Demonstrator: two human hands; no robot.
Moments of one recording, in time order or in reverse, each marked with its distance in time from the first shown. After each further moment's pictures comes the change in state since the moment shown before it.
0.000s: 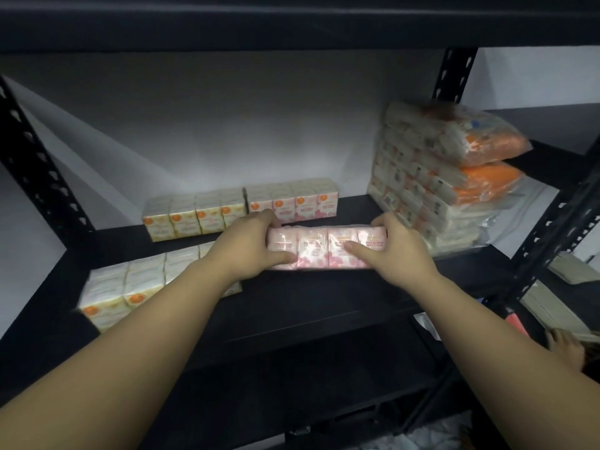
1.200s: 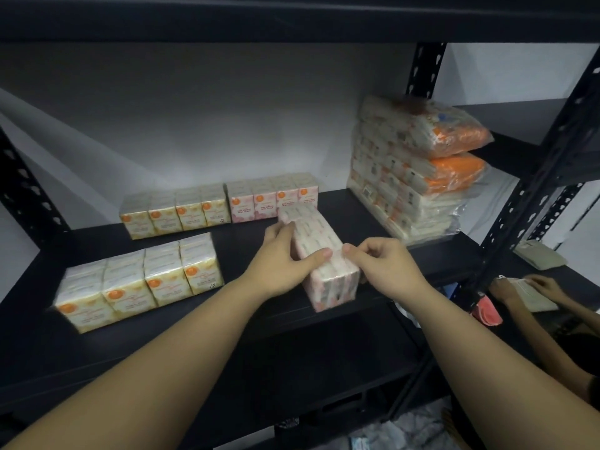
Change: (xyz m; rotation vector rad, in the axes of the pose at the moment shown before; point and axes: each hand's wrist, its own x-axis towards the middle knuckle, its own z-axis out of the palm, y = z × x) left_hand -0.013 0.060 0.062 -0.421 -0.089 -0.079; right_hand -0.039 0.018 -0.002 0.400 -0.106 0.119
